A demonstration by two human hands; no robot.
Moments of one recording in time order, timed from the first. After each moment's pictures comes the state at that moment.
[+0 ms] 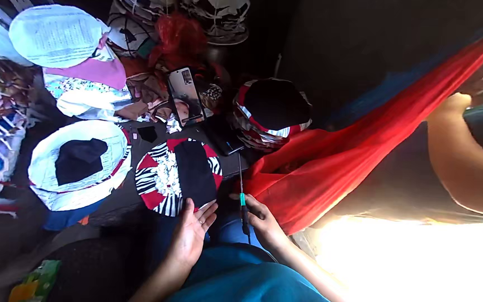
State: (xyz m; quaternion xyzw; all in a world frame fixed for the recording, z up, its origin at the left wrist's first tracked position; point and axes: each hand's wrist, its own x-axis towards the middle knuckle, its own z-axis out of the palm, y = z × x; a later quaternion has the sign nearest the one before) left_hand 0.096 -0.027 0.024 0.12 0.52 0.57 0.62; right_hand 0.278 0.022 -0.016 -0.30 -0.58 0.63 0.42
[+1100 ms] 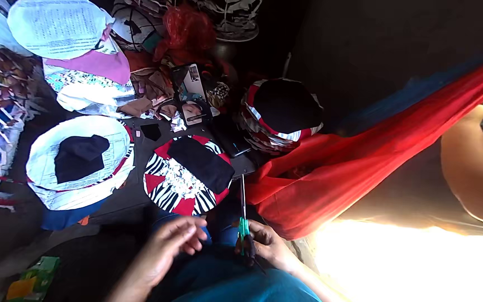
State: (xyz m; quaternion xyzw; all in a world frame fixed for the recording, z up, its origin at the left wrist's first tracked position) left_hand 0.031 -0.055 0.033 0.43 0.51 0.46 0.58; right_hand 0.294 0.001 -0.022 -0.21 -0.53 0.76 0.31
